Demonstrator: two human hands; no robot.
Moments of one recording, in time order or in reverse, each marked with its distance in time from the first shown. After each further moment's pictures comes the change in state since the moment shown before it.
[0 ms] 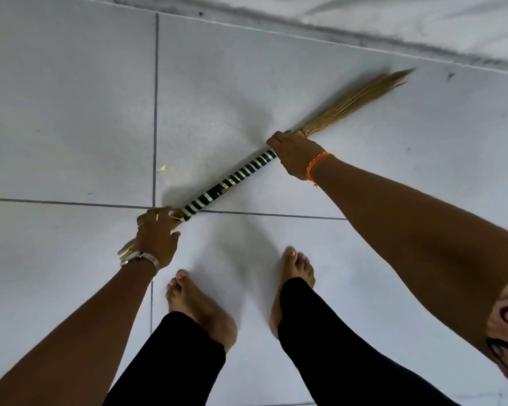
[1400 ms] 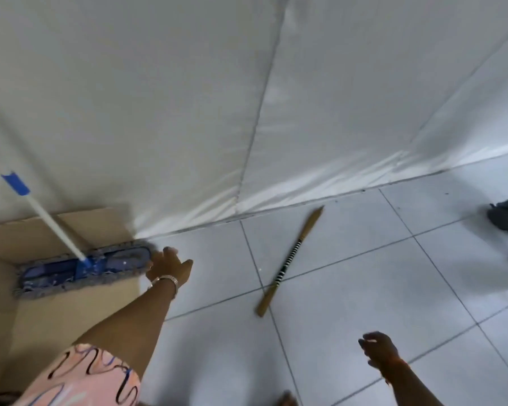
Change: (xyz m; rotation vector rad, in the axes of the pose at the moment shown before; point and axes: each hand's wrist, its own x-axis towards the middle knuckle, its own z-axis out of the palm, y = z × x) left_hand -0.394 -0.259 -0.629 -0.170 0.192 0.111; right_hand -0.447 -0.633 -0.327 1.532 0.385 1.562
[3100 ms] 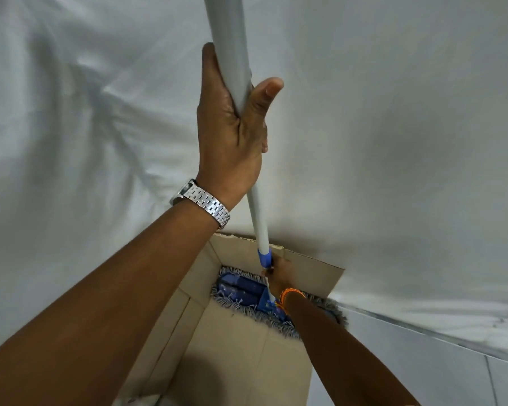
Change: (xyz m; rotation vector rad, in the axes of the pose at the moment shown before) left_hand 0.174 -0.201 -0.498 -0.800 1.091 0.906; right_hand -0.325 -0.561 0.777 -0.362 -0.554 -1.217
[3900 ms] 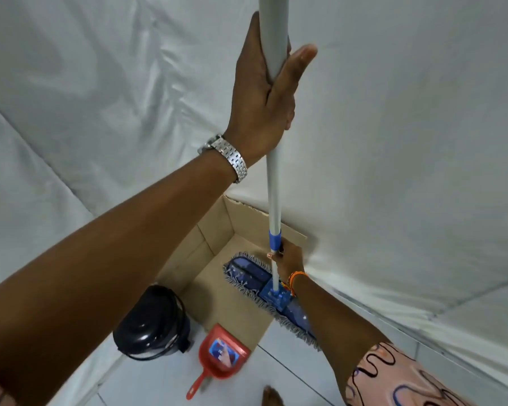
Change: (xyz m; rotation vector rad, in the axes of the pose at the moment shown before) left_hand -0.102 0.372 0.139 0.066 0.034 0.046; right_hand -0.277 0.063 -0.222 0.100 -0.094 -0.234
